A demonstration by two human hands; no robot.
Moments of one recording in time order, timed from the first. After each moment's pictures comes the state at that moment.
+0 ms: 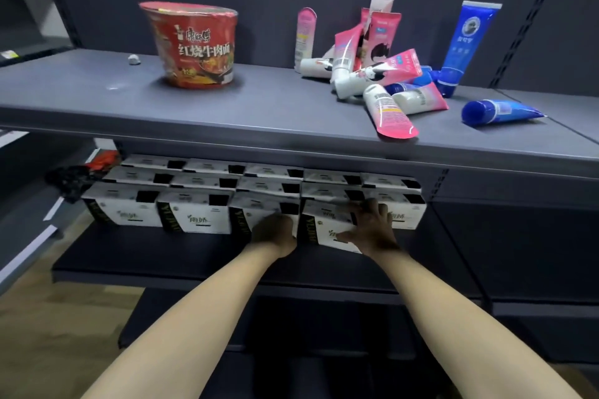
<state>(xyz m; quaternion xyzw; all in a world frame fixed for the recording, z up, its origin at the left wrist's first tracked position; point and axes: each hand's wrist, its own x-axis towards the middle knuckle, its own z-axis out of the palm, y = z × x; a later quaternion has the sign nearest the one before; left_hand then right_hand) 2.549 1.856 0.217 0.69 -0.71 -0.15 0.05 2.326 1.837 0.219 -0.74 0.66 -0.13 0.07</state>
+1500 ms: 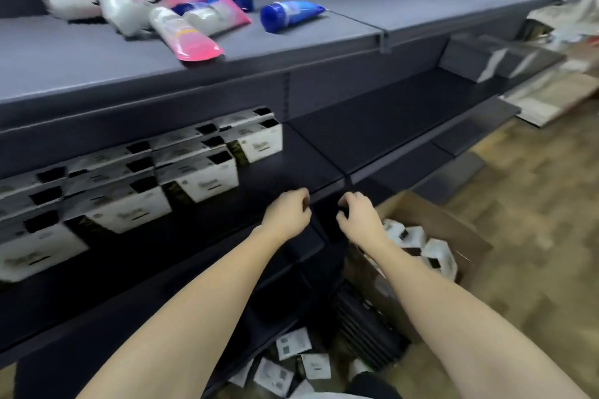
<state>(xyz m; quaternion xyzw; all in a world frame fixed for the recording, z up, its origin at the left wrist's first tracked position) 2.344 1.943 0.194 0.39 -0.88 -0.26 0.09 2.179 2.039 0.155 -0.51 0.83 -0.21 0.08</state>
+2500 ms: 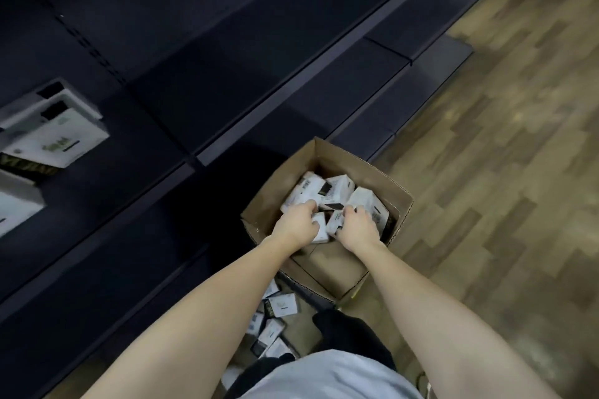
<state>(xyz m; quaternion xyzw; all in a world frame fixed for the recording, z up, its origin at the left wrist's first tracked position) 2.034 2.076 0.059 0.39 -0.85 -0.32 -0.15 1.919 2.175 -0.014 -0.35 0.89 -0.08 0.30</state>
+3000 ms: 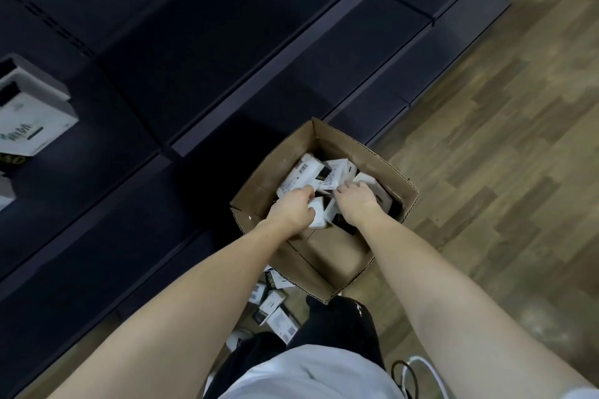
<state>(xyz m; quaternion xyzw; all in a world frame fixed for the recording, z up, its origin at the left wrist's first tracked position) 2.001 2.060 0.037 0.40 -0.85 -0.28 -0.21 1.859 2.135 -0.050 -0.60 0.74 0.20 0.23</state>
